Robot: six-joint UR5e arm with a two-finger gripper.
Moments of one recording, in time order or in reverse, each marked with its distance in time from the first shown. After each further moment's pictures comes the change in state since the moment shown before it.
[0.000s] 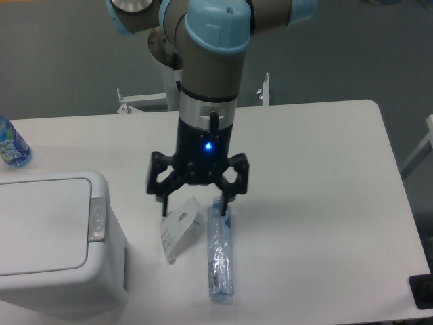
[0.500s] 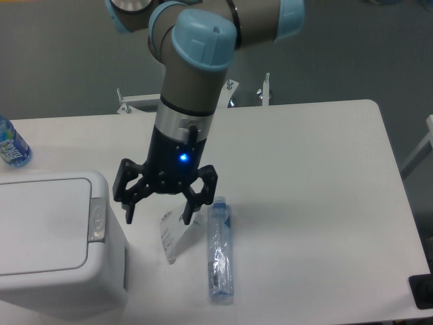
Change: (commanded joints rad) arm -0.052 -0.008 -0.005 0.005 -0.003 -0.035
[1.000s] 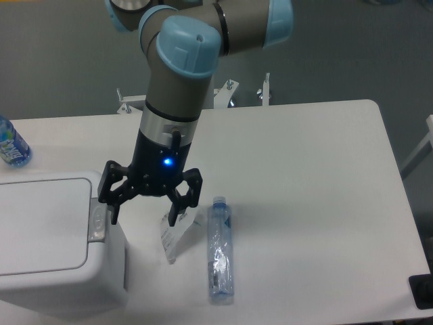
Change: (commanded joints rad) arm -0.018 0.000 -0.015 0.000 0.002 0.000
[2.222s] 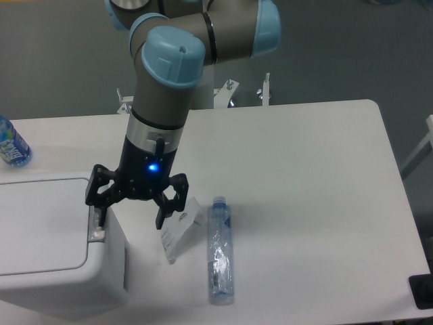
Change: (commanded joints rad) arm -0.021 -0.006 -0.018 0.026 0.003 0.003
